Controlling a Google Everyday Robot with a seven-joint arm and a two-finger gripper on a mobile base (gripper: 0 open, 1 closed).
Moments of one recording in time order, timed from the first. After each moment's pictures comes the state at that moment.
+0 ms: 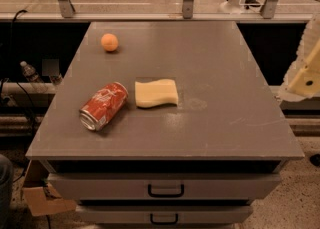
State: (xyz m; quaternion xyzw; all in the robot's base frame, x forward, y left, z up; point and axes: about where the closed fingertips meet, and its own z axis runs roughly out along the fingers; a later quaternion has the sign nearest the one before) arm 0.401 -0.167 1.092 -0.61 0.73 -0.13 0.28
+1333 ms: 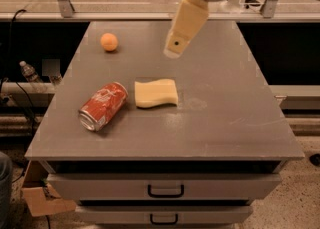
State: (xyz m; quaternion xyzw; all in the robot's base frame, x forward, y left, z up) arm 0.541 -0.056 1.053 -0.58 0.74 -0.09 0.32
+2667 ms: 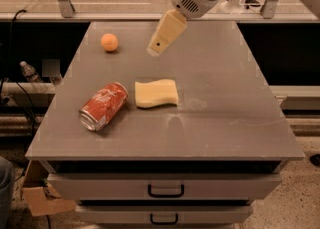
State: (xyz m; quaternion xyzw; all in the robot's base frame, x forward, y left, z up) arm 0.617 -0.024 1.003 -0.55 0.75 0.00 0.37
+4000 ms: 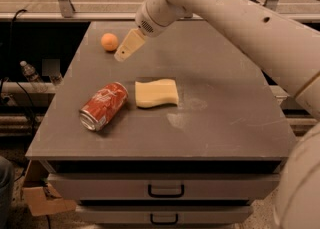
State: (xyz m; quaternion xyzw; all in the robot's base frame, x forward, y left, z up) arm 0.720 0.064 0.913 -0.52 0.76 0.08 0.39
